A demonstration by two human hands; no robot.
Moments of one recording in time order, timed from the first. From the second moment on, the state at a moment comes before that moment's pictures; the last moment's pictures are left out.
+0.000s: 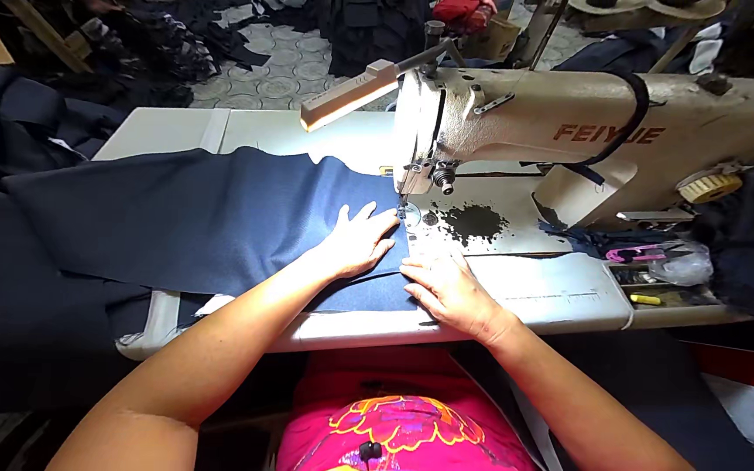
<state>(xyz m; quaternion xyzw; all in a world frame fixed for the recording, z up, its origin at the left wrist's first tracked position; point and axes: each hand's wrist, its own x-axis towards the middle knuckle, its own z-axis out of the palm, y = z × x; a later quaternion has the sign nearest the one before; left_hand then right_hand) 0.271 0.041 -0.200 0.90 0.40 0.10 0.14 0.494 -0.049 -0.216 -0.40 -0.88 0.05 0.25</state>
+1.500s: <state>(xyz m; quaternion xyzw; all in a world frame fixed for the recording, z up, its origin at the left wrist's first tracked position) 0.258 0.127 -0.211 0.92 0.31 0.21 0.12 0.514 0.028 -0.210 -0.40 -0.90 0.01 0.17</state>
